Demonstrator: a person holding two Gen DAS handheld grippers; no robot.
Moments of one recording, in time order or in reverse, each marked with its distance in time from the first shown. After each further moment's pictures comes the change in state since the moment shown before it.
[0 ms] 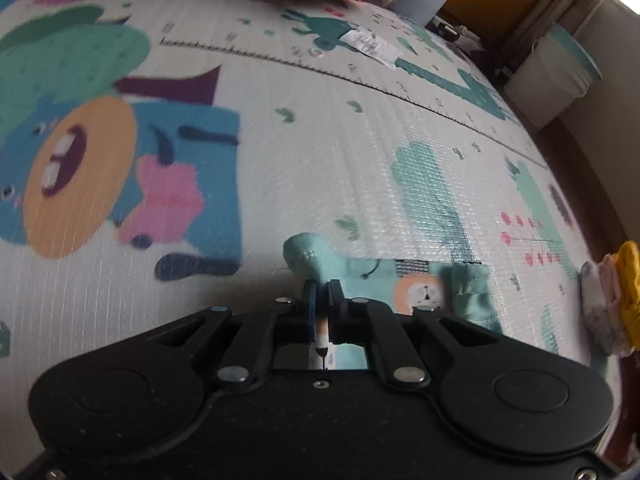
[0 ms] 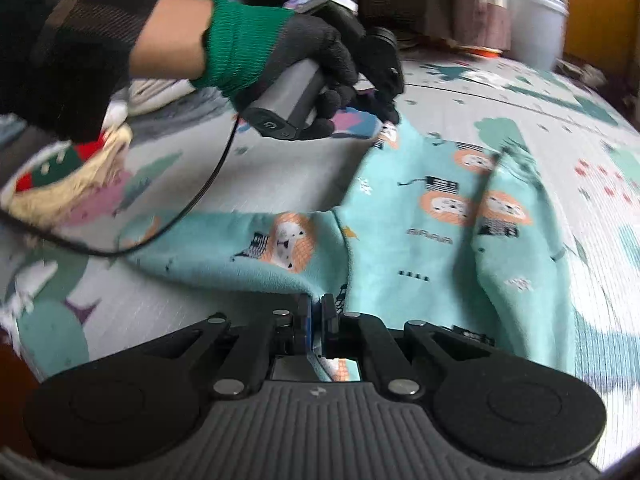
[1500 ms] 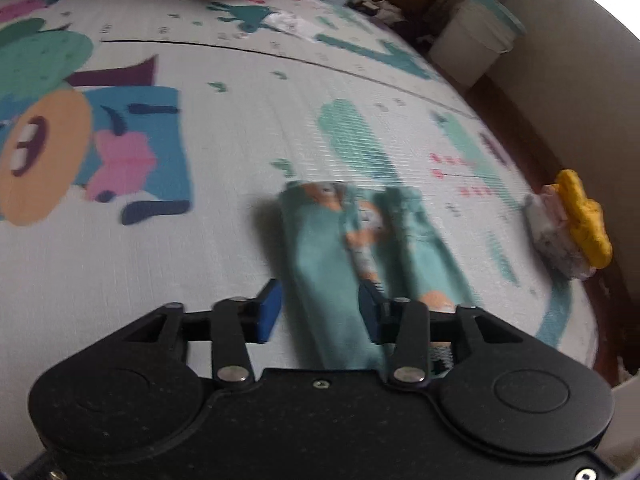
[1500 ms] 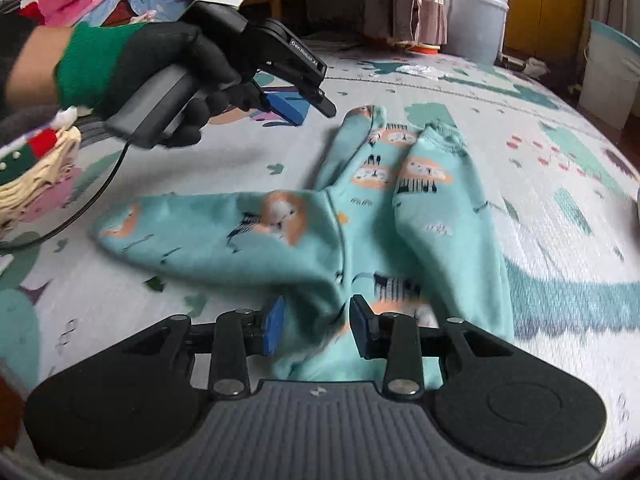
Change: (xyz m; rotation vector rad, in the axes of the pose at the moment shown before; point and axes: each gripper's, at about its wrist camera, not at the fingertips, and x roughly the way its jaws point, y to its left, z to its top) left arm -0.021 0.005 -0.053 0.158 0.034 -0.193; right arm -0.005 -0.020 -0.037 0.019 -0.031 -0.151
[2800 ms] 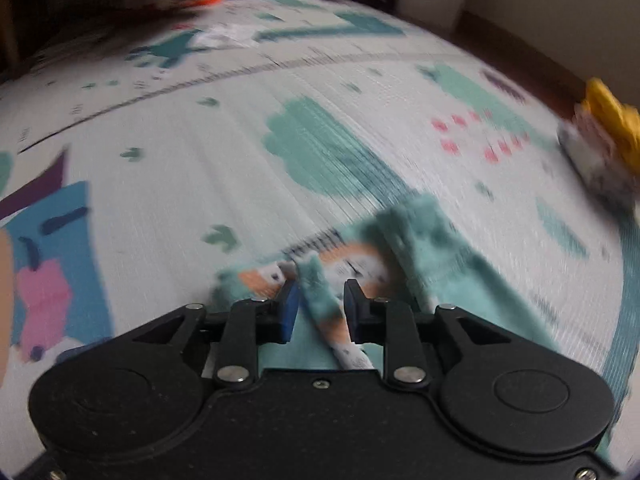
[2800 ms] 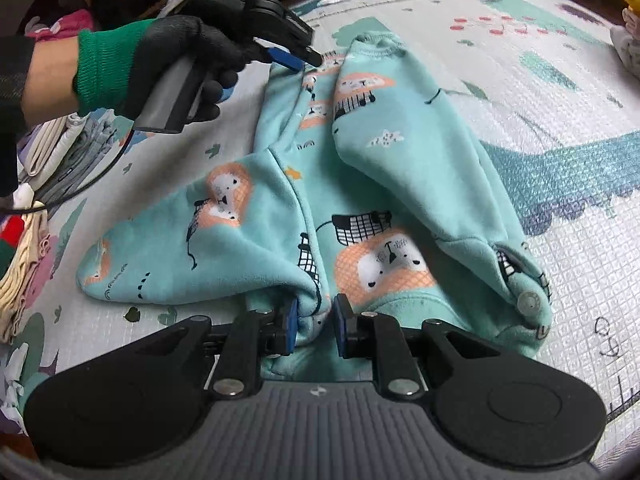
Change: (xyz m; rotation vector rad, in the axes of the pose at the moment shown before) left arm 0.081 -0.051 0.045 0.290 -0.007 0.146; right arm 0.024 -0.047 -0.023 0.395 0.119 0.048
